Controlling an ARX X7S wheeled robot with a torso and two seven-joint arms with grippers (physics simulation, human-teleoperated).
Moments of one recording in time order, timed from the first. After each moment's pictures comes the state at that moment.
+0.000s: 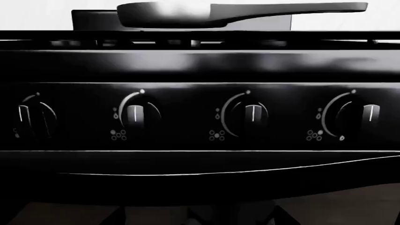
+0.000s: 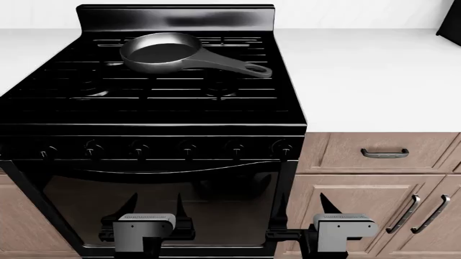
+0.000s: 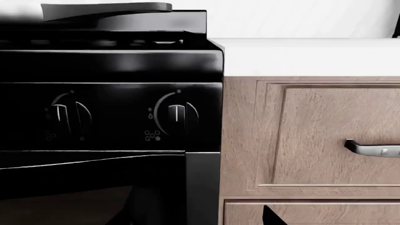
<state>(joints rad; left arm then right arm) 0.00 0.00 0.00 0.00 0.00 0.00 0.00 0.00 0.00 0.00 0.00 0.00 0.00 0.00</state>
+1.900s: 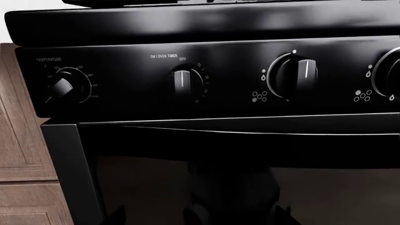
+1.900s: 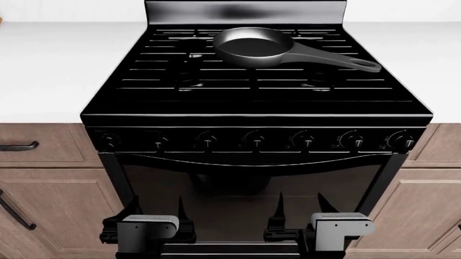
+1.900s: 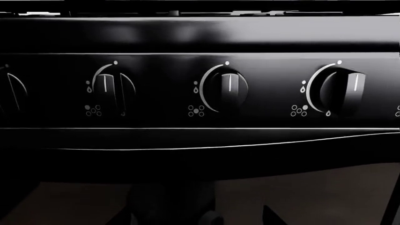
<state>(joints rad) 0.00 -0.13 0.16 0.01 -0.10 -0.03 -0.15 0.02 0.12 -0.16 0.01 0.13 0.00 0.15</state>
